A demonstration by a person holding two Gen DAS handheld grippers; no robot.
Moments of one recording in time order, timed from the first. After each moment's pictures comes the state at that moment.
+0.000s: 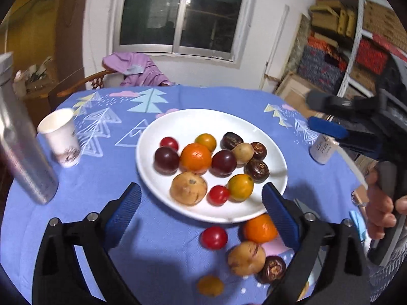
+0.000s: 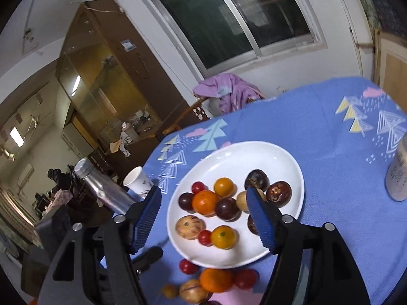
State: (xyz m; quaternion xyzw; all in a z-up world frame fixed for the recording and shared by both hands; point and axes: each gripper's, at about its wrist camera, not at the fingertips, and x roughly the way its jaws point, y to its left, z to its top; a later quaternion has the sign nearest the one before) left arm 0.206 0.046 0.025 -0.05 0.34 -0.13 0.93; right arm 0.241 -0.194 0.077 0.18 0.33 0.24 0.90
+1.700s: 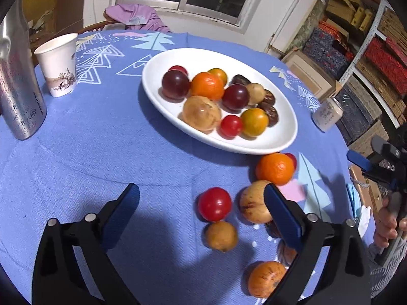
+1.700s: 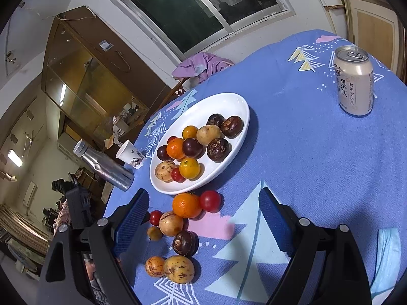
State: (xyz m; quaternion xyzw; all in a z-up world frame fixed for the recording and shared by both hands) left arm 0.196 0.056 -0.028 -0.08 0.45 -0.15 0.88; right arm 0.171 -0.265 0.020 0.24 0.39 0.20 0.86
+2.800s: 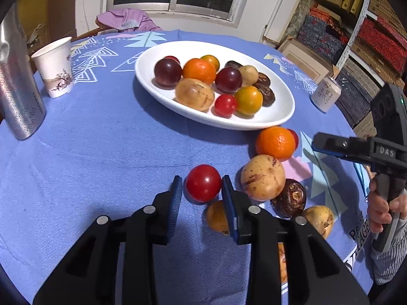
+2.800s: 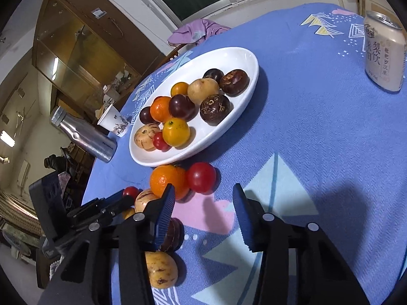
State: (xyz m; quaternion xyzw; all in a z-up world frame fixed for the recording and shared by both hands) left arm 0.175 0.048 -0.041 -0.03 0.45 -0.16 0.88; right arm 0.198 -0.224 -0.030 0.20 0.47 0.21 0.83
